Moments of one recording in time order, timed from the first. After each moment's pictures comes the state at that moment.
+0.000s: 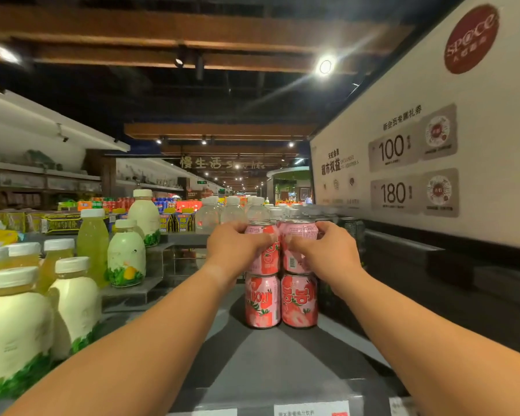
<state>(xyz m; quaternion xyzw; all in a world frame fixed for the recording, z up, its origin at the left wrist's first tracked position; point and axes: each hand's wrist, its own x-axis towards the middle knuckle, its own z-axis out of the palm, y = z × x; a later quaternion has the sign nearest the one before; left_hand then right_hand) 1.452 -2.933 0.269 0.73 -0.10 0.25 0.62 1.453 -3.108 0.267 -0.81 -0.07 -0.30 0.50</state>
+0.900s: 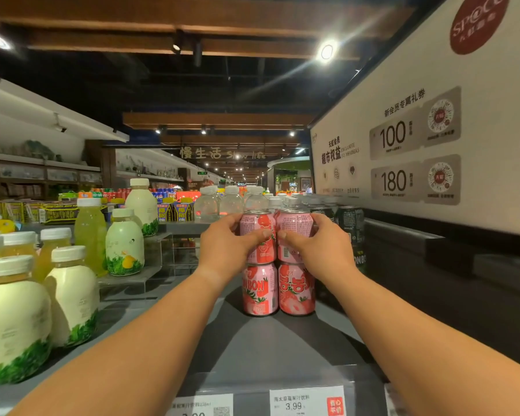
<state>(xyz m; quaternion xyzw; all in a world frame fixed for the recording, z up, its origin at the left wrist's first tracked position) 1.449 -2.927 0.249 0.74 -0.13 0.33 0.58 1.448 -3.099 0.253 -0.82 -0.08 -0.32 0.46</state>
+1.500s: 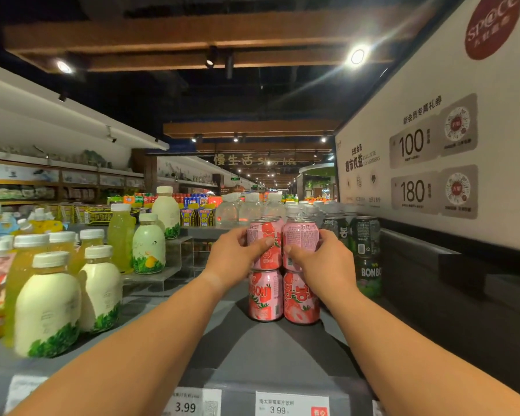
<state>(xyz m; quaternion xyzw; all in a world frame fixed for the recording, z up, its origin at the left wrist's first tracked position) 1.431 -2.933 0.251 0.79 -0.07 0.28 0.54 1.456 -3.106 0.242 -0.82 -0.08 -0.30 0.48</state>
